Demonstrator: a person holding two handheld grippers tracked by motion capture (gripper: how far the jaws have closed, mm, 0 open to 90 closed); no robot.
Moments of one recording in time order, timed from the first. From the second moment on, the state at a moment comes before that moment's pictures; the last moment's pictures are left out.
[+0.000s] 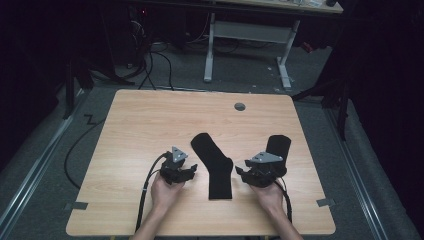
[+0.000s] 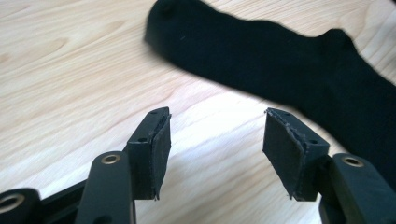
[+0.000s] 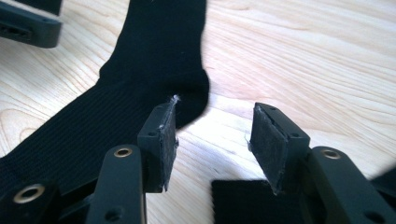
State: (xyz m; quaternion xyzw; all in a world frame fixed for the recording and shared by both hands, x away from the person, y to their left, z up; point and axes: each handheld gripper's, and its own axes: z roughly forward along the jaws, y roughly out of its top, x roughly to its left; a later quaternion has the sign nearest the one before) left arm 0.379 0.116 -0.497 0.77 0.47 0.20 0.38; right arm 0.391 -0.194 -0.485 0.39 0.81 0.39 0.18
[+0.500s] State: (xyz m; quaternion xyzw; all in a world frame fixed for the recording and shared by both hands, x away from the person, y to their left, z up) left arm 0.359 0.158 -0.508 0.76 0.50 0.23 0.35; right arm 0.385 -0.238 -0.478 0.43 0.79 0.39 0.20
